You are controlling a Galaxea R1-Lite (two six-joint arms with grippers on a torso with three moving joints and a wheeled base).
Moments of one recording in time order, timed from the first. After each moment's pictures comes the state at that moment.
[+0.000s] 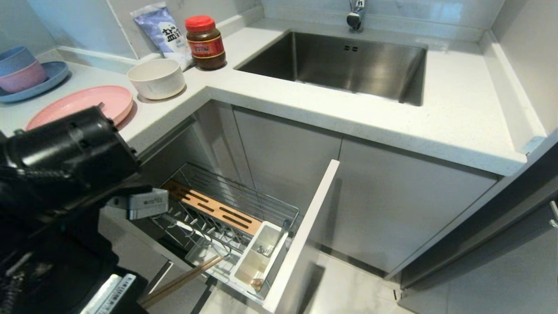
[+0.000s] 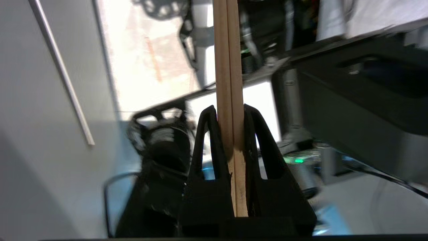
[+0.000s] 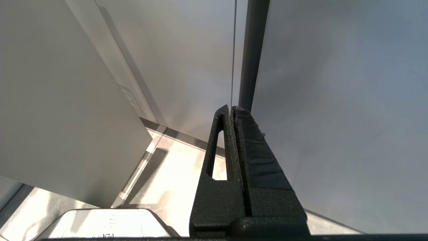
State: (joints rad) left arm -0.84 1.46 -1.44 1.32 0.11 -0.47; right arm 0.00 0.00 0.00 0.00 0.00 0.03
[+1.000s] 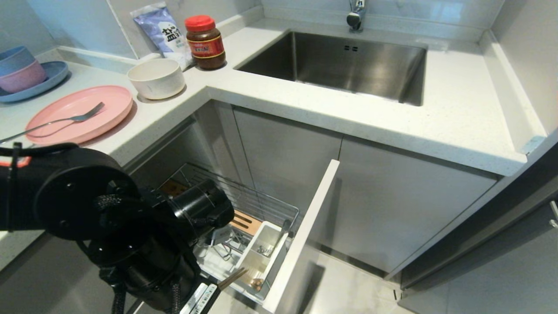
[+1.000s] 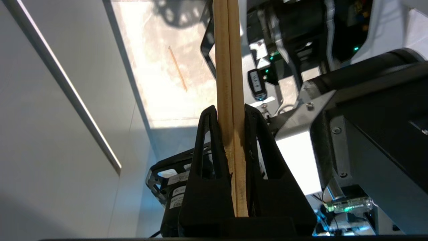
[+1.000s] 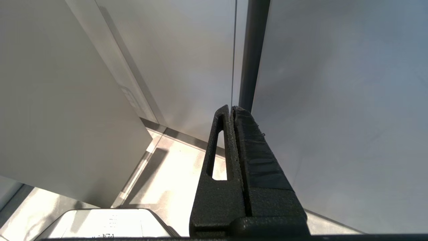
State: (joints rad) left arm -0.73 1.67 -1.13 0.89 0.12 -0.26; right arm 0.00 0.00 0.00 0.00 0.00 0.03
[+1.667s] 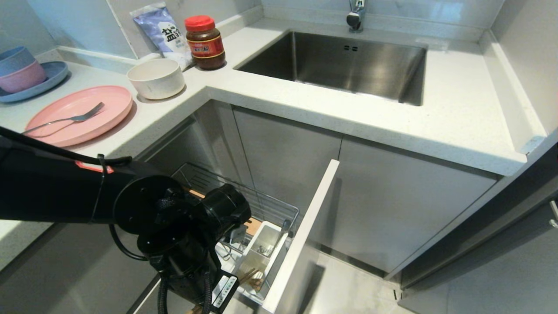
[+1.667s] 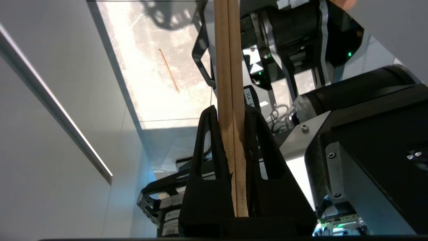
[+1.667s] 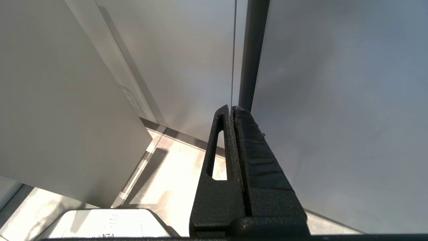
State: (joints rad) left arm -0.68 1.80 -1.14 0.79 0.07 -0.22; right arm 0.00 0.00 0.00 0.00 0.00 0.03
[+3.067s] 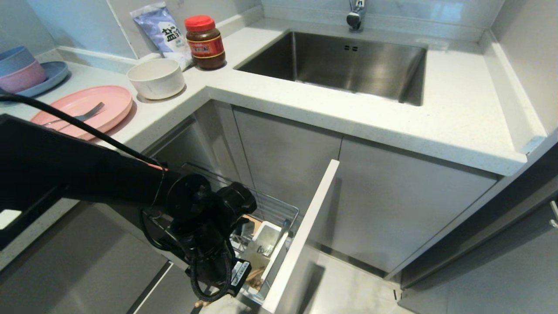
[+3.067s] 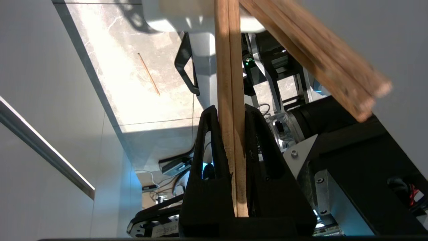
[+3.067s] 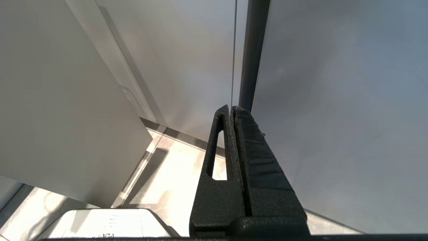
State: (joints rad) left arm -0.58 1.98 -1.23 0.73 -0.04 -0.16; right arm 0.00 0.00 0.00 0.00 0.00 0.03
